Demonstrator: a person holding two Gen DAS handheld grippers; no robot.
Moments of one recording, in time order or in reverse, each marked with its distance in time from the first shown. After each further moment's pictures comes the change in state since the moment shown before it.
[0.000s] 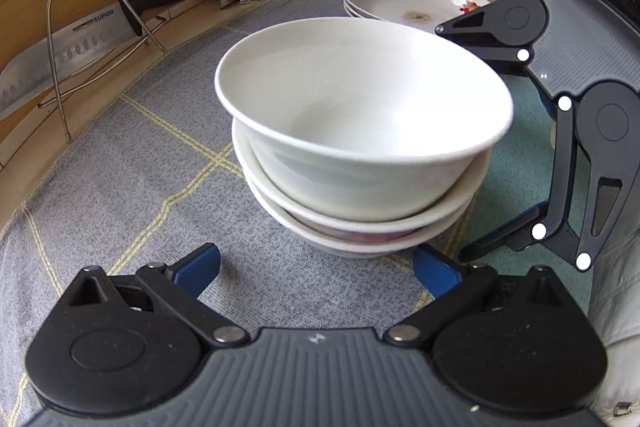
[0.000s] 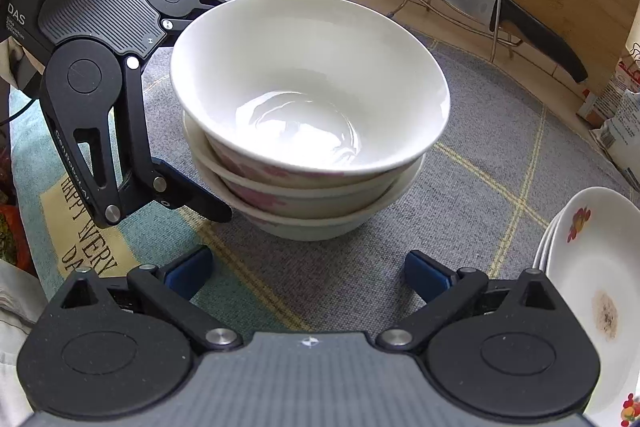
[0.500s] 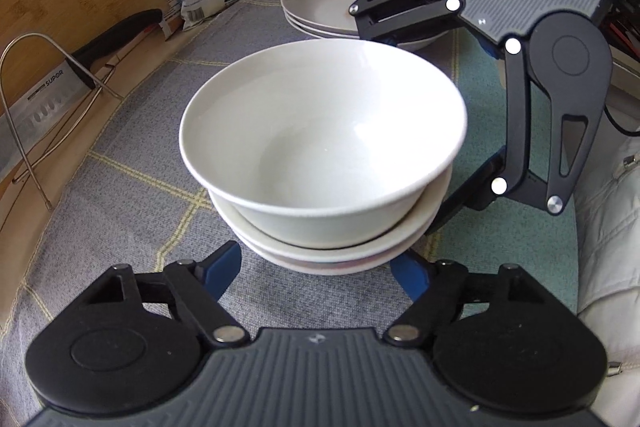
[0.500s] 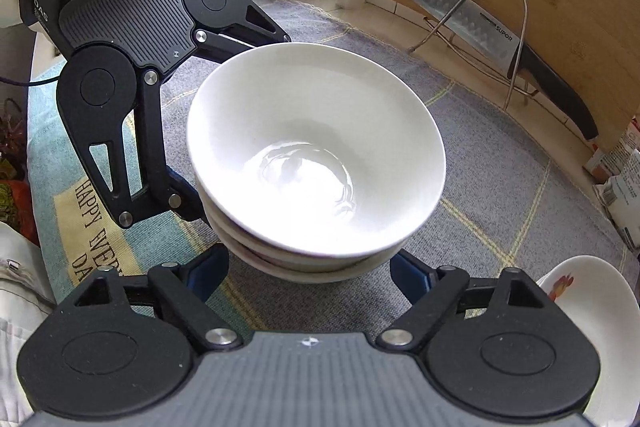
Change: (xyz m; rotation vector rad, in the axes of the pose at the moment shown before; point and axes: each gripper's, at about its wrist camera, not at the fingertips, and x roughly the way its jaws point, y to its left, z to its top) left arm -0.001 -0.004 0.009 0.215 0.020 -0.070; right arm -0.013 -0.005 0.017 -0.094 -0.042 0.055
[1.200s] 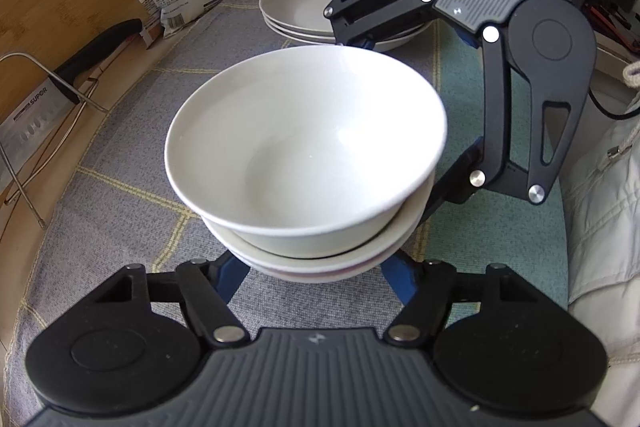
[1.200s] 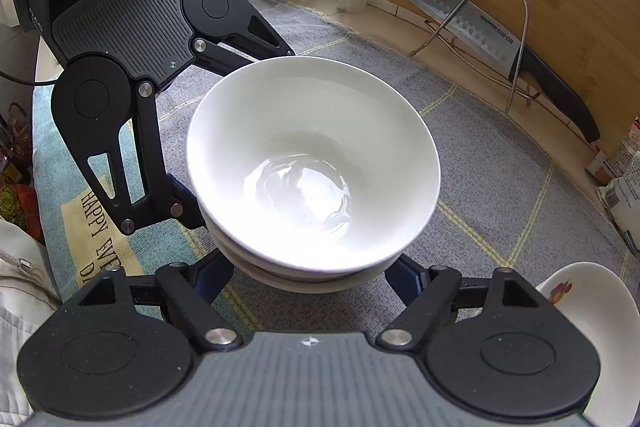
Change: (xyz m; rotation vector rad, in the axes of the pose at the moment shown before) left arm -0.001 -0.001 0.002 0.047 0.014 -0.035; right arm 0.002 0.001 0.003 0.011 0.011 0.011
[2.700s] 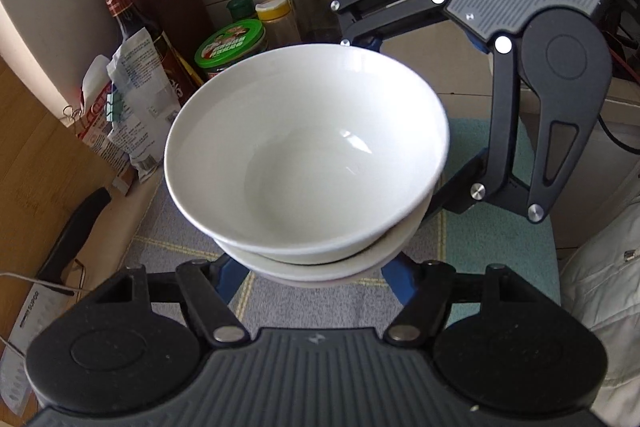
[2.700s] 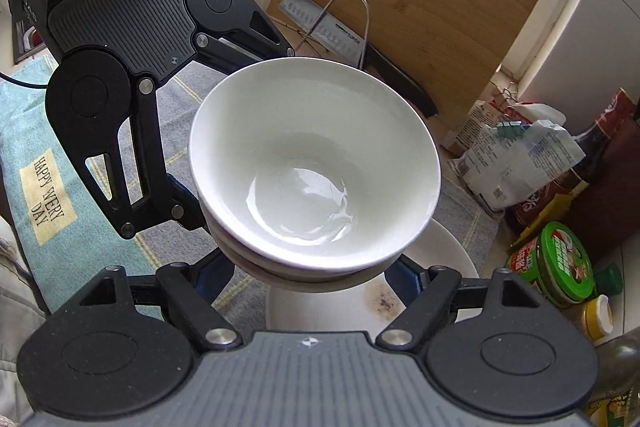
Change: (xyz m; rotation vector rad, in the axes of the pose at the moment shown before) left arm 0.025 -0.029 0.144 0.142 -0.088 0.039; right arm -0.103 -0.083 -0.050 0.014 -0.014 -0.234
